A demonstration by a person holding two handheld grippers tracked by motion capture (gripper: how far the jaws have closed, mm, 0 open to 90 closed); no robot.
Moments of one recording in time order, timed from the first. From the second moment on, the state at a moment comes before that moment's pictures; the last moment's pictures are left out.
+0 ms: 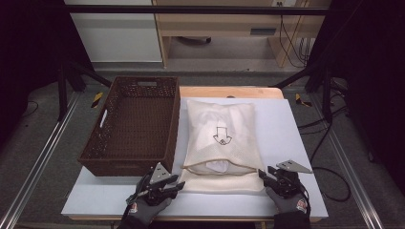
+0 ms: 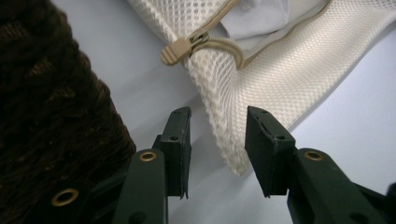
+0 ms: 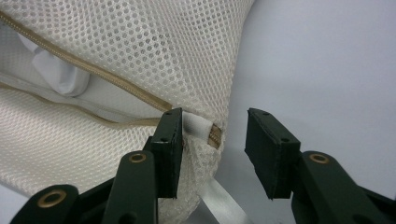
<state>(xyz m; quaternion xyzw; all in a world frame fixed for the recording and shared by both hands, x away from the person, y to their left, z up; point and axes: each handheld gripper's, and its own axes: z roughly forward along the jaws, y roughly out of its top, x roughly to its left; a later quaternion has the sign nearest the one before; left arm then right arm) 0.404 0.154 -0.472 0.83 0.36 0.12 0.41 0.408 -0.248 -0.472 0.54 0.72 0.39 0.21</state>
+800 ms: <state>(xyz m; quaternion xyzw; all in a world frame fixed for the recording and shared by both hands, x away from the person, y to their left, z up) 0.401 0.144 -0.483 0.83 0.34 0.14 0.41 0.408 -0.241 -0.458 0.51 0.72 0.41 0.24</state>
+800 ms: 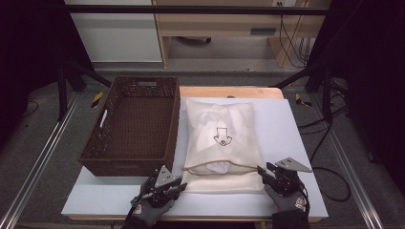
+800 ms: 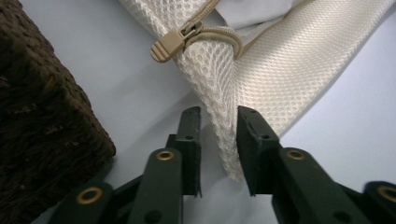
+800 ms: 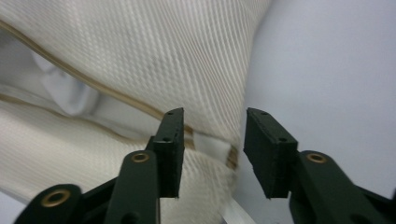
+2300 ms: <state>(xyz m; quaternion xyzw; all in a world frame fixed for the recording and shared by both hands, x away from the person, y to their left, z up) 0.403 0.142 -0.485 0.84 0.35 0.12 0.40 0.418 -0.062 -0.420 0.36 0.80 0.46 0.16</state>
